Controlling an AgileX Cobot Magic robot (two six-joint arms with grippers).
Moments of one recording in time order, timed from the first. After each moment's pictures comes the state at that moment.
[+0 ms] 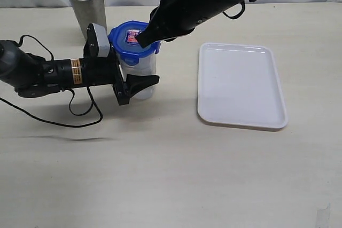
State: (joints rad) left arm -0.21 2.31 -1.05 1.15 -1.20 -0.31; right arm 0.54 1.82 -1.41 0.50 0.59 -0.64
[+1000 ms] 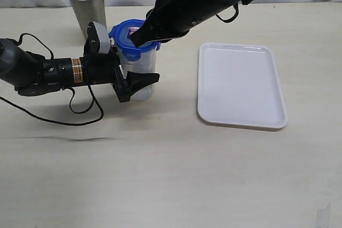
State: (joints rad) left arm -0.21 2.28 -1.05 1.14 -1.16 -0.38; right arm 0.54 1.85 -1.43 0.53 0.61 -0.61
